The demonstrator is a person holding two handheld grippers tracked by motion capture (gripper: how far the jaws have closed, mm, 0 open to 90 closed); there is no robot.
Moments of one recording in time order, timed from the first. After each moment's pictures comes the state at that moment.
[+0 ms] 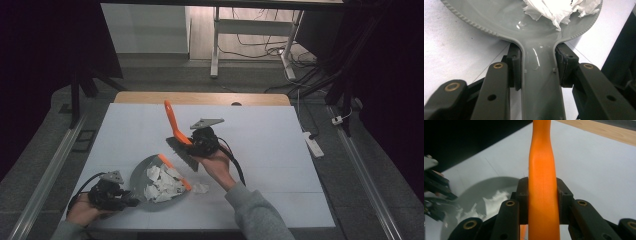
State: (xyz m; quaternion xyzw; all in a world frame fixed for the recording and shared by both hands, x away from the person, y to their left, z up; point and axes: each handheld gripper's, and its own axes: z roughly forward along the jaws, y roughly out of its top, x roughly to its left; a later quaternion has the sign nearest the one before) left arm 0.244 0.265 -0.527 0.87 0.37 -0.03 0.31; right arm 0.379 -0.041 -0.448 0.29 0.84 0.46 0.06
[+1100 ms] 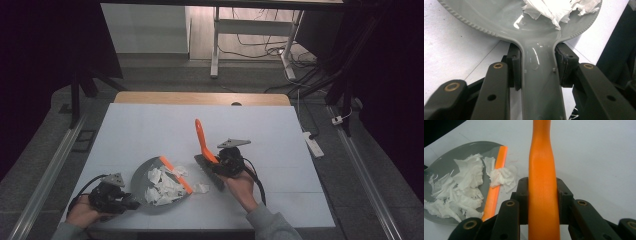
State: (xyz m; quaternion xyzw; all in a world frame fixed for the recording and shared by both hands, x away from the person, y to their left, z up) left arm 0.239 0.260 -0.527 0.88 0.36 -0.03 0.31; right arm 0.346 -0.110 -0.483 0.37 0.83 0.41 0.07
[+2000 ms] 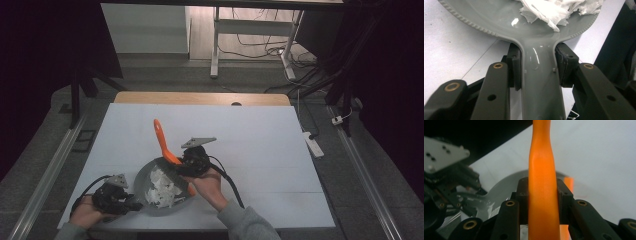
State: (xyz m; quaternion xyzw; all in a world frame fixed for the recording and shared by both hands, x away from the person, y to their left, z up) left arm 0.239 0.252 -0.527 0.89 0.35 -0.04 0.30; right arm 0.335 -0.023 -0.468 0.30 0.83 0.47 0.00
